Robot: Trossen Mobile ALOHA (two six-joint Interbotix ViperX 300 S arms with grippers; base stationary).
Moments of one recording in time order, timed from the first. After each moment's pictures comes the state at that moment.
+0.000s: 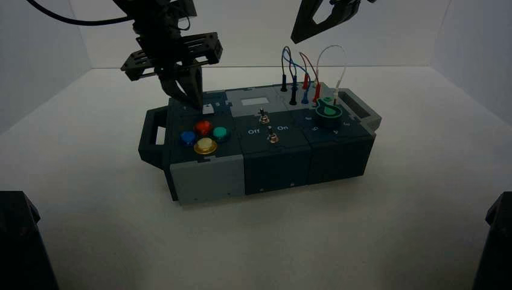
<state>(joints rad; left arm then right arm) -0.50 0.04 0.79 -0.33 0.44 -0.08 0.60 -0.40 0.86 0.53 0.50 -0.71</state>
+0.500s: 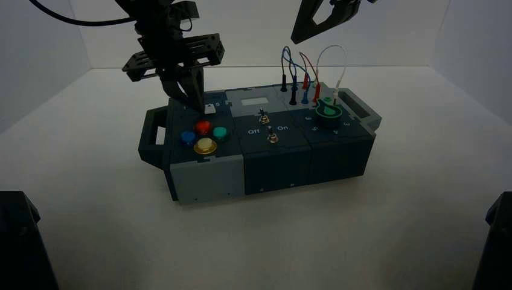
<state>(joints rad) -0.51 0.05 0.78 -0.33 0.46 -0.08 0.60 -0.40 0.86 0.53 0.50 -0.71</state>
